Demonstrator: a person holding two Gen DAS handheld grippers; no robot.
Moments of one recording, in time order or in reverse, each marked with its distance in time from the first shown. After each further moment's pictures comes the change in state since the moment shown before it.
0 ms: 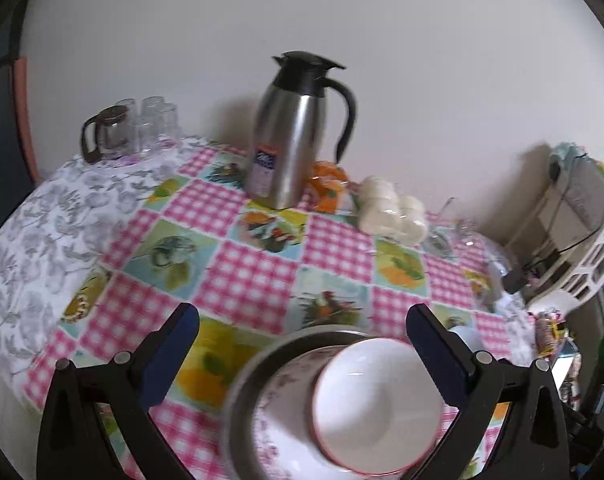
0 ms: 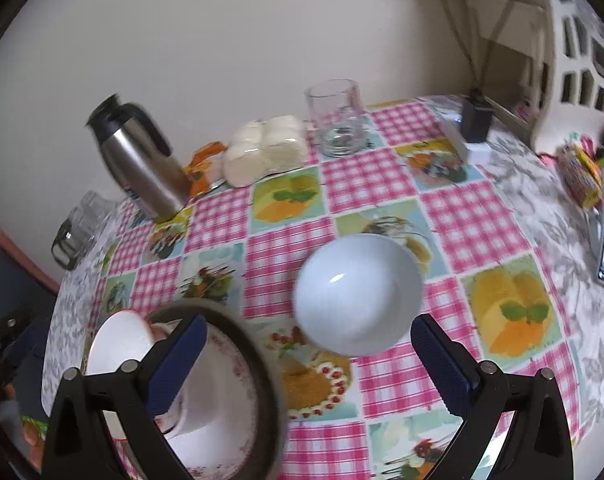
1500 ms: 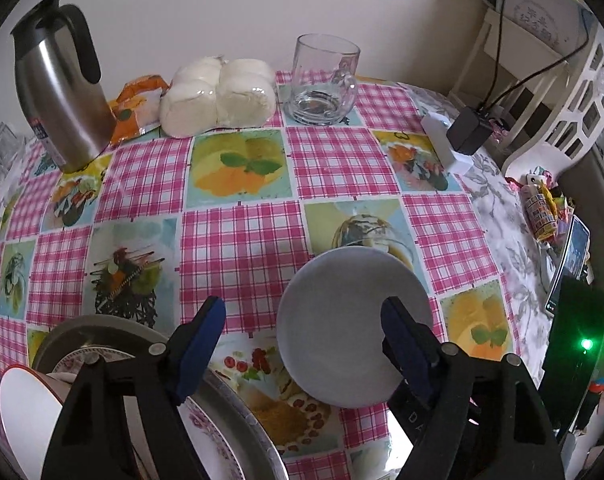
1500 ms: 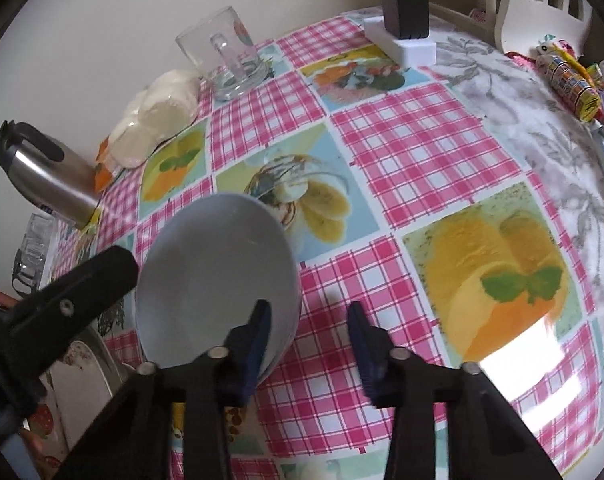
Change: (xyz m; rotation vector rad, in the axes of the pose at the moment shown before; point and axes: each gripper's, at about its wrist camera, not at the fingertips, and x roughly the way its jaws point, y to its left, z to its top) left arm 0.145 -0.213 -0.053 0.348 0.381 -0.073; right arm 0.090 -0.090 -0.002 0.167 0.193 -0.049
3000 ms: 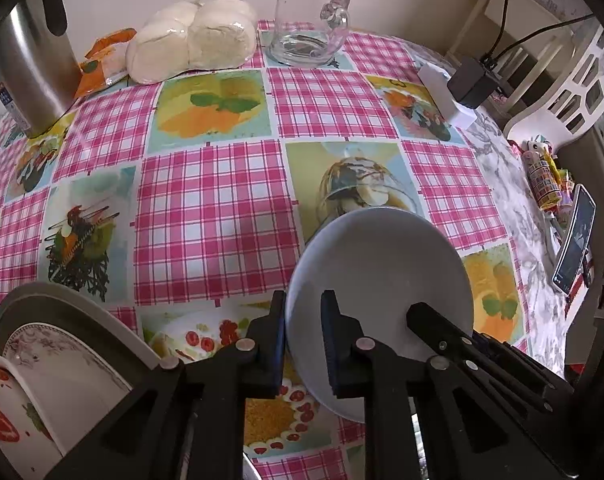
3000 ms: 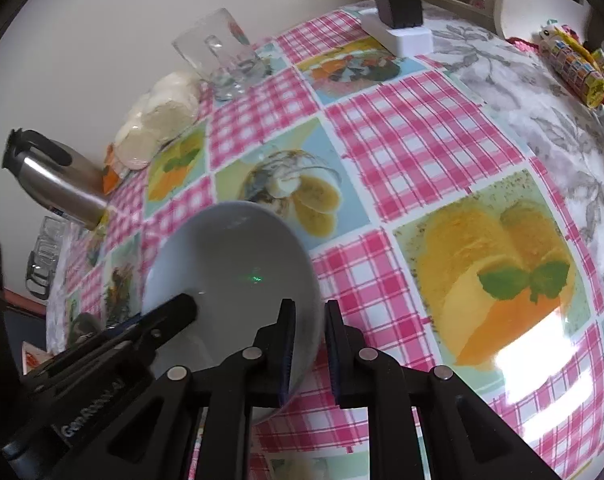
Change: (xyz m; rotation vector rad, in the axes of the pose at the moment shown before) left arm 0.044 -0.007 -0.022 0.013 0.119 -0.055; right arm -0.002 -0.015 -0.002 0.016 0.007 0.061
